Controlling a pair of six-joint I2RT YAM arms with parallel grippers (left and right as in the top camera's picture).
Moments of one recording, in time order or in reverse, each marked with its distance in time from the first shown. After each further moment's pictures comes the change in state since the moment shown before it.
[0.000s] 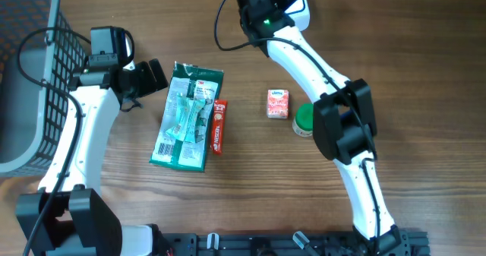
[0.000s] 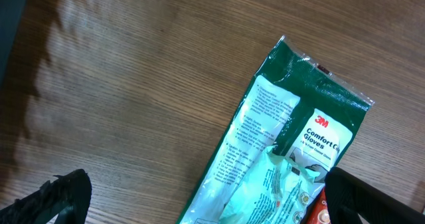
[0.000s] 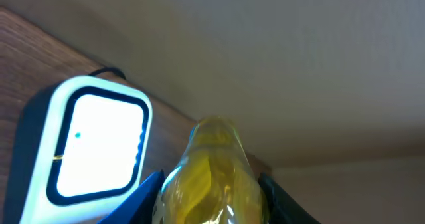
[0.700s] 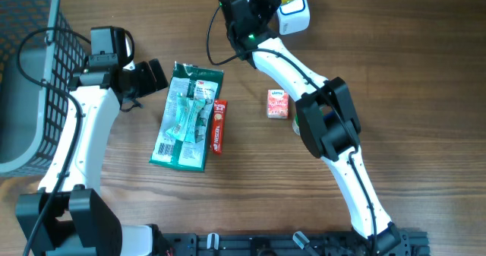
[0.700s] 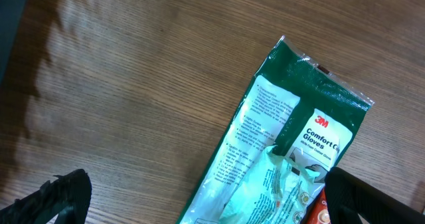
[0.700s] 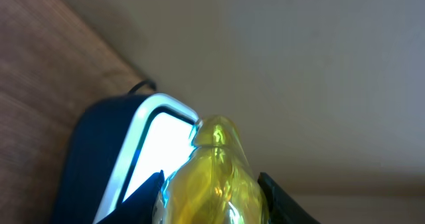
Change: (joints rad) left arm 0.000 0.000 0.000 0.000 0.000 0.000; right arm 0.043 0.114 -0.001 0.227 0.021 -0.243
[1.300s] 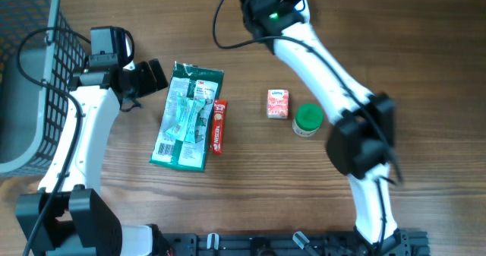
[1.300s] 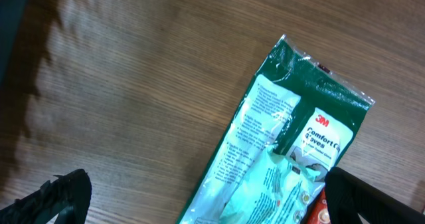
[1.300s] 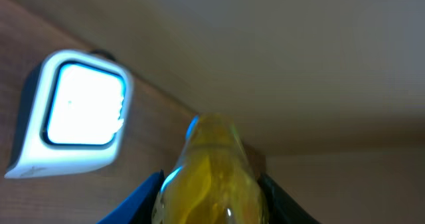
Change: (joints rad) left arm 0.000 0.000 0.000 -0.002 0.000 0.000; right arm -0.027 -0.319 -0.010 -0.554 -0.051 0.399
